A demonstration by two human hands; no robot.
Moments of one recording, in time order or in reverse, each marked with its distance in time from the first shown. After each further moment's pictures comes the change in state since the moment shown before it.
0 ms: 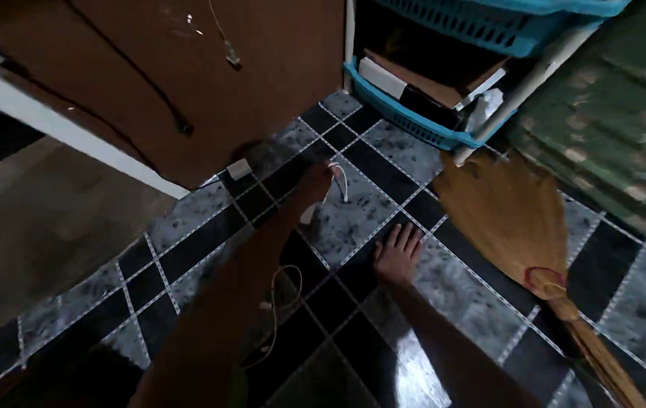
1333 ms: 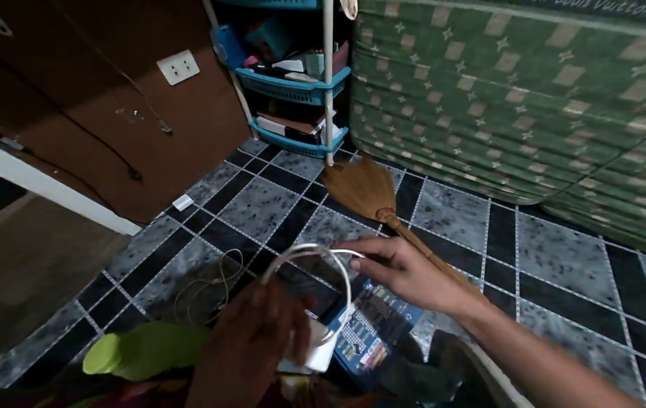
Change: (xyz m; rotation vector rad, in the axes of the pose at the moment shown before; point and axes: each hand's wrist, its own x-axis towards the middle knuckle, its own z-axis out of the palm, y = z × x) left_hand -0.473 0.128 0.104 -1.171 -0.235 0.662; right_hand -0.301 0.111 -0.365 0.918 -0.228 -0.551
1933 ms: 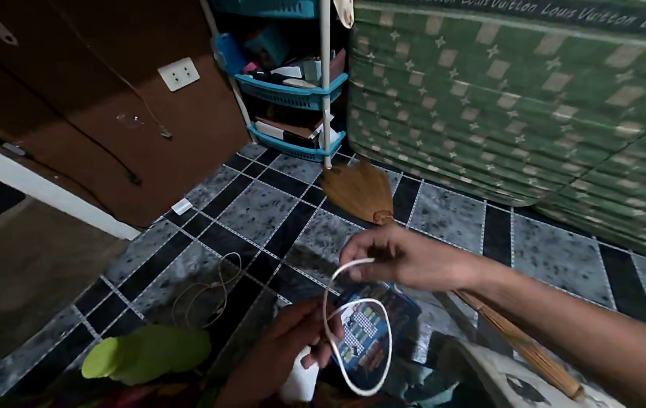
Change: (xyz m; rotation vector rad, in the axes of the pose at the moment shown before) left_hand -0.004 -0.043 -0.014 0.211 -0.289 -0.284; right_hand 0.014 -0.043 -0.030 -0.011 -0.285 0.073
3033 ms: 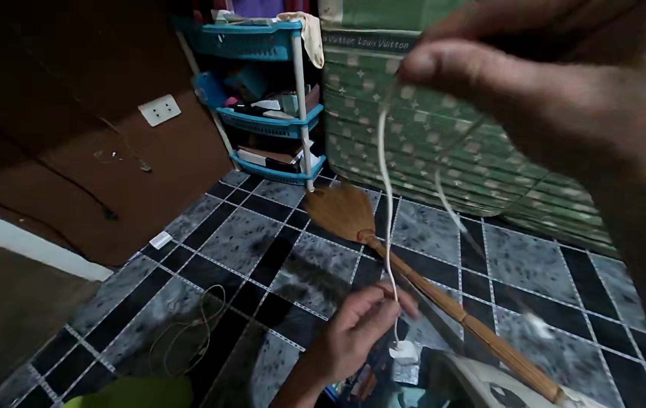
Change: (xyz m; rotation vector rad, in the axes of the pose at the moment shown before) left_hand 0.104 -0.008 0.065 -0.013 -0.222 0.365; right_hand -0.035 -0.151 -0.093 -0.821 0.719 -0.629
